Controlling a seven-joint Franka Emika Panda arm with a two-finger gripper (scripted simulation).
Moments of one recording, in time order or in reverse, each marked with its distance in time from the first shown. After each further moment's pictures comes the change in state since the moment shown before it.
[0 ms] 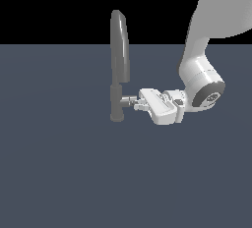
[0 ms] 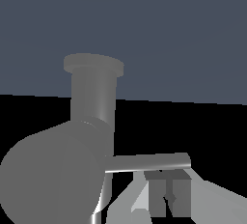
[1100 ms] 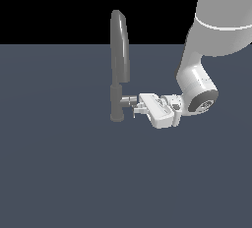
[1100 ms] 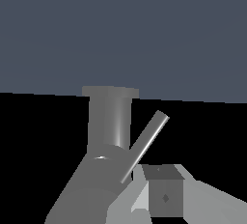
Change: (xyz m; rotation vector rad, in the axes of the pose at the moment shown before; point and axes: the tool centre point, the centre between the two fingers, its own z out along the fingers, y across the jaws) arm 0.027 -0.017 -0.004 -0.013 -0.016 -0.003
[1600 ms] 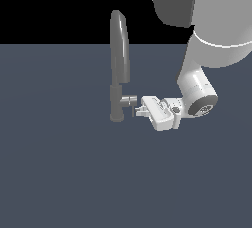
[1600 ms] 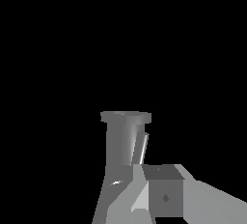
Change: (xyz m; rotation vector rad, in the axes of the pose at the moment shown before) arm 0.024 -0.014 -0.014 0.031 0.027 0.018
